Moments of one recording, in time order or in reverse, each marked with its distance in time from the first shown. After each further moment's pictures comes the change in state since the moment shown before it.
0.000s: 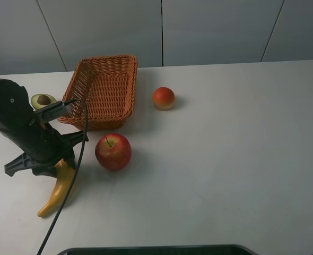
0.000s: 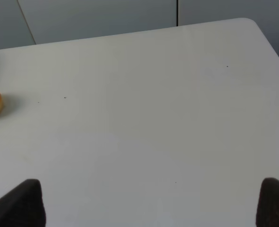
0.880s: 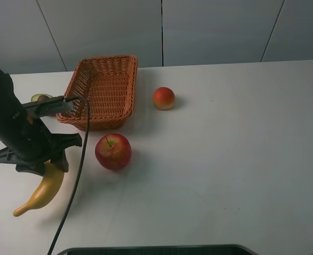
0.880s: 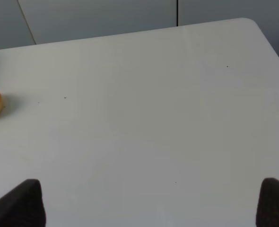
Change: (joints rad) left arm -0.036 -0.189 0.002 0.069 0.214 0.159; right arm 0.000 0.000 0.000 0.000 0.000 0.000
